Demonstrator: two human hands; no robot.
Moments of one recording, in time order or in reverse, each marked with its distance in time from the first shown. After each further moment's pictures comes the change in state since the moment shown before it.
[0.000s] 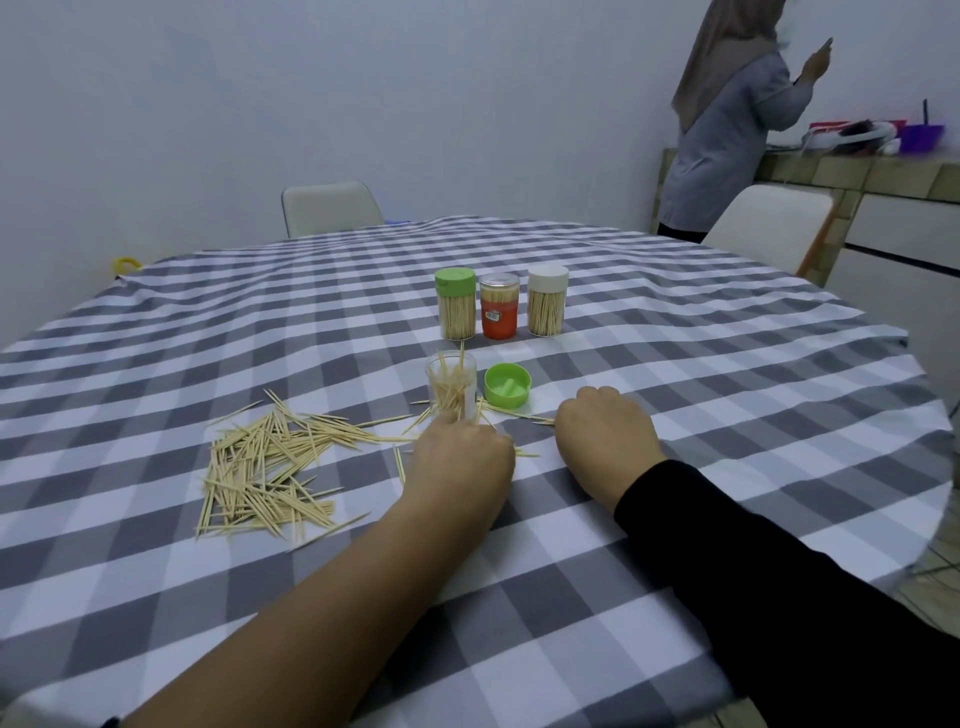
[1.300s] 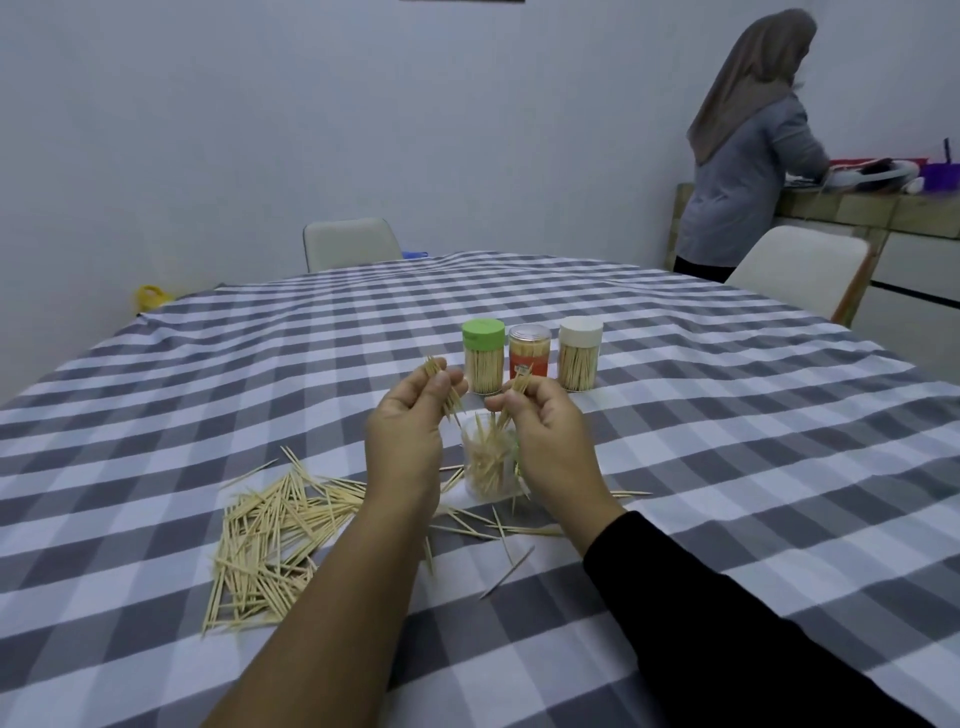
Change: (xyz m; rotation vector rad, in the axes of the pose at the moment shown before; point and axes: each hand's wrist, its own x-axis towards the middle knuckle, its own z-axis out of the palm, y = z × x) left_hand 0.046 -0.071 0.008 -2.069 0.702 -0.670; right_hand 0.064 -0.060 -0.012 1.538 0.259 0.227
